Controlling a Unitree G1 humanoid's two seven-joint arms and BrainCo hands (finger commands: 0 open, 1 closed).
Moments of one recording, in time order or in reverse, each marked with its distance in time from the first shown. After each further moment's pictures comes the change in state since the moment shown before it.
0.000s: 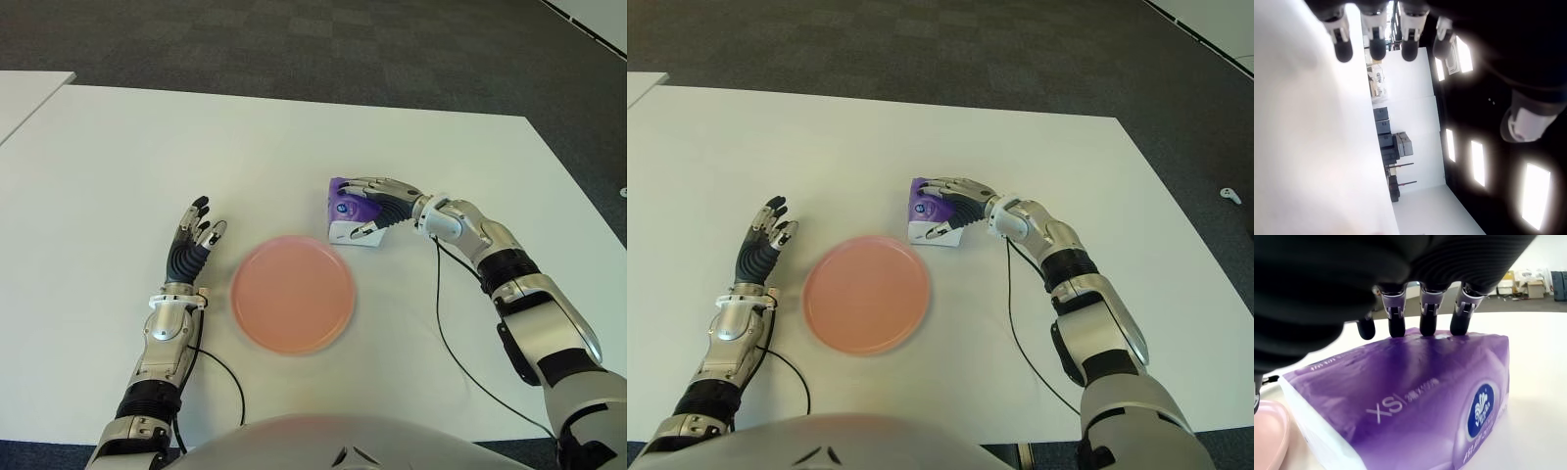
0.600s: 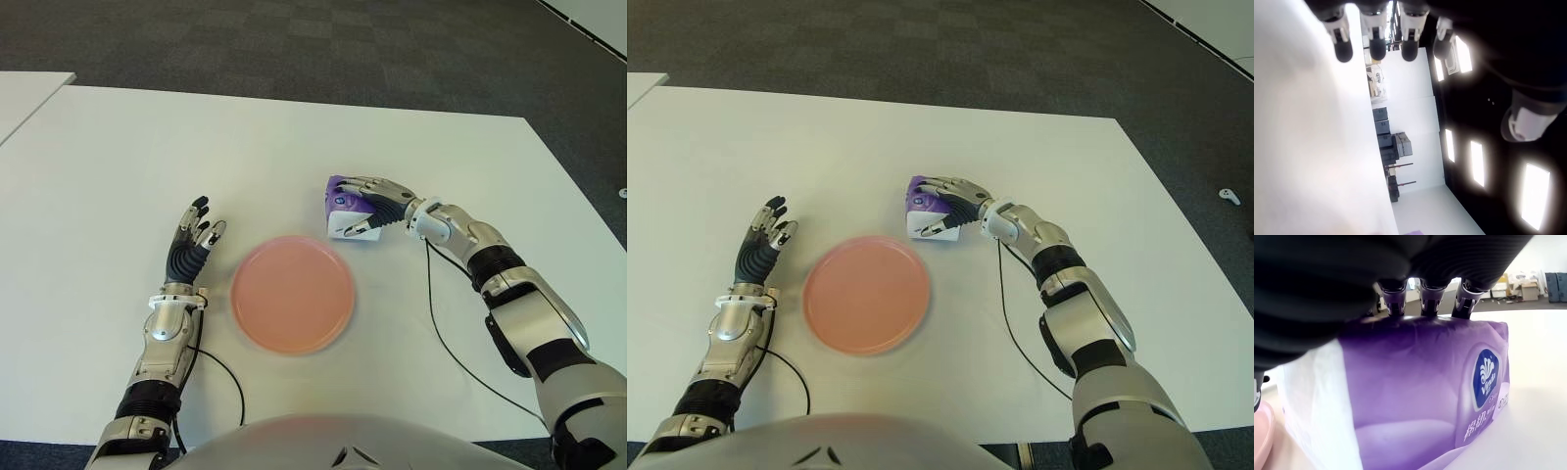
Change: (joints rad) left arm 0.001 0.004 0.002 -0.001 0.000 0.000 0.000; right arm -0.054 0.049 0.090 0.169 -0.051 -0.017 -0.170
